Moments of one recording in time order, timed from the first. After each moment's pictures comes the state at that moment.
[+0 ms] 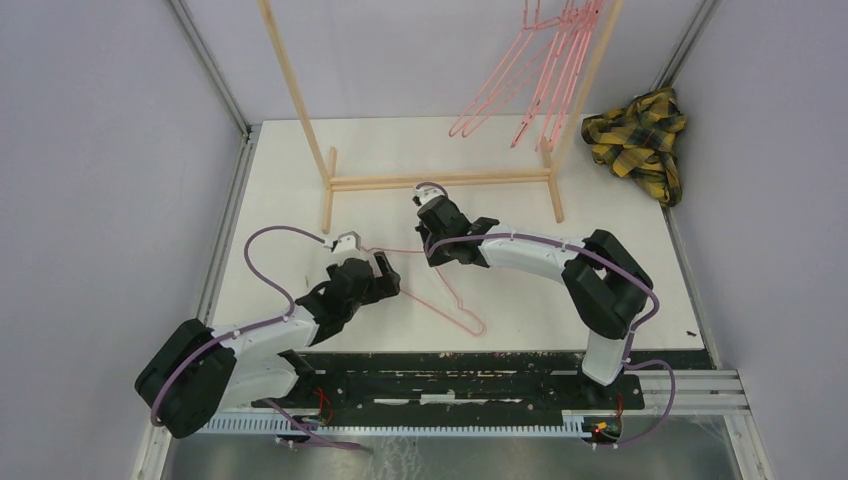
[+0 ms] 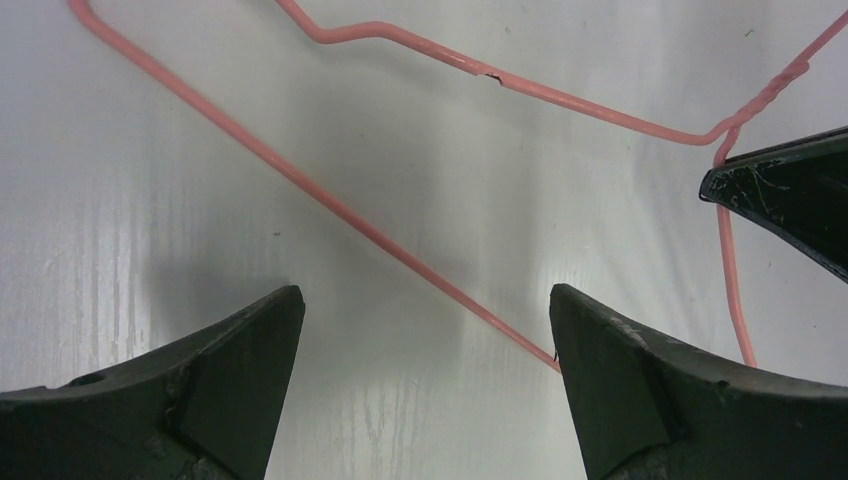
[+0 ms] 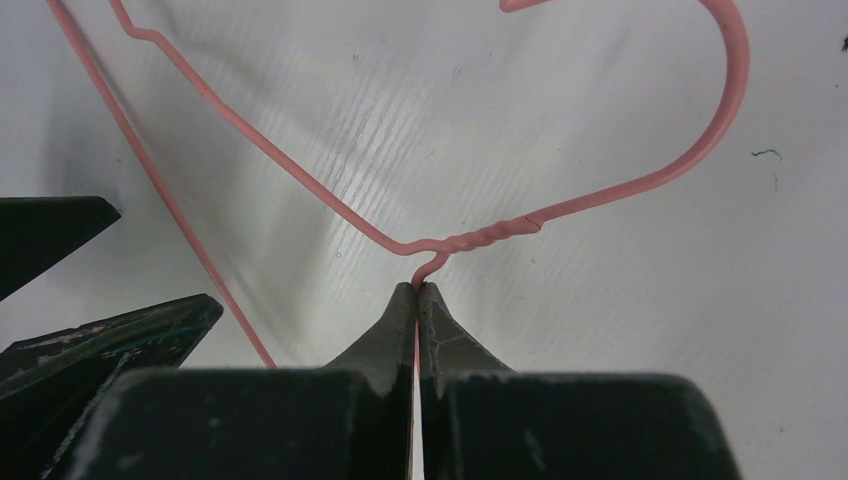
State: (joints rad) left arm -0.69 1.11 0.30 0.14 -0.36 -0.77; right arm 0.85 1.82 1.22 -0.27 0.15 0.38
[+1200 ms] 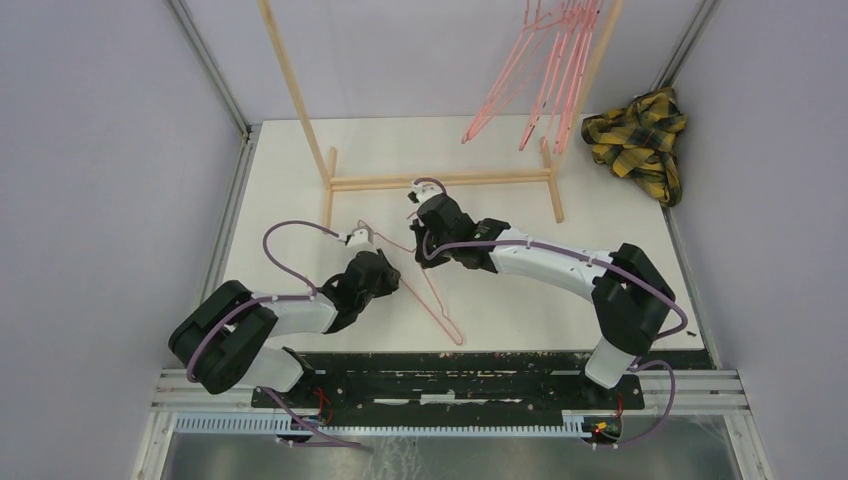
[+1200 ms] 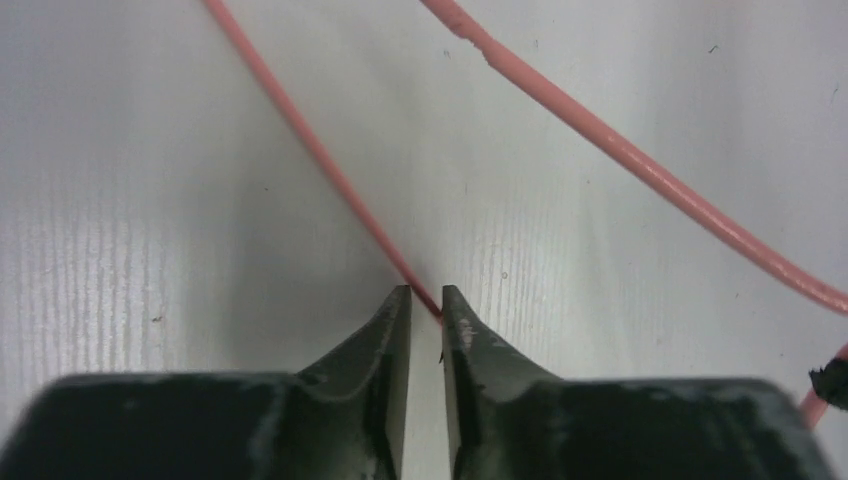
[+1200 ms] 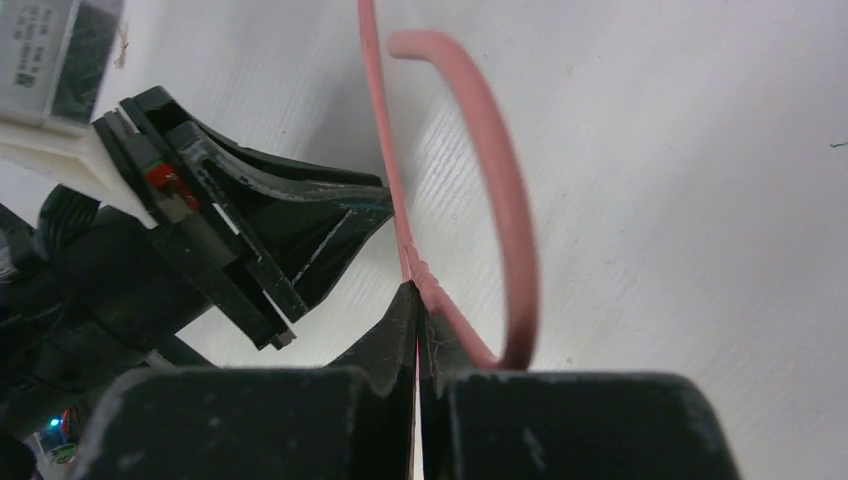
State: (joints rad) left arm -0.69 1.39 0.35 0.41 -0.30 -0.78; right arm 0.91 1.70 1.23 -0.31 0.08 0.45
